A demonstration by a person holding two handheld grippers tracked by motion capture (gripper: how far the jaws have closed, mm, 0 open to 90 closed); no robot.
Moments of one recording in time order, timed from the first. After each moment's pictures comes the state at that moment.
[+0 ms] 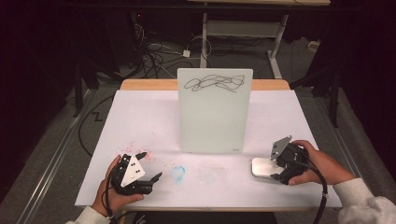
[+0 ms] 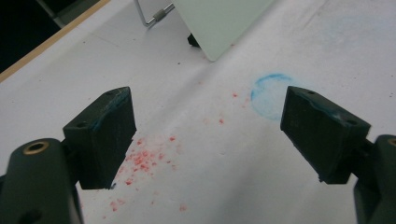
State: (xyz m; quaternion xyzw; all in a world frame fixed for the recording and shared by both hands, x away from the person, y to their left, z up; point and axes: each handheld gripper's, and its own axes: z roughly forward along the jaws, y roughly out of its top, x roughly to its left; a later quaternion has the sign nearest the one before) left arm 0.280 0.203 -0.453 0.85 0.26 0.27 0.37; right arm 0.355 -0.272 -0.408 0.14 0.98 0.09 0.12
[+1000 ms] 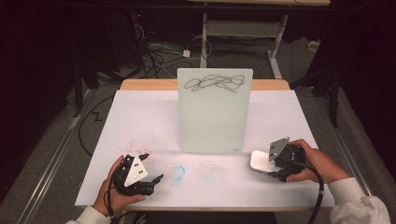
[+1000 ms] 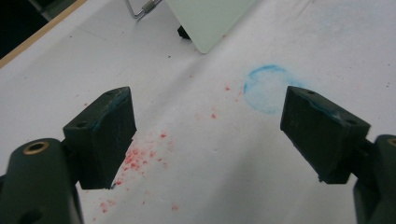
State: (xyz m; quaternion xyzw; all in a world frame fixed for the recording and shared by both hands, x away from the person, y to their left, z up) left arm 0.282 0.199 -0.455 0.86 0.25 0.26 0.36; right arm 0.358 -0.271 -0.413 0.11 0.98 0.12 0.15
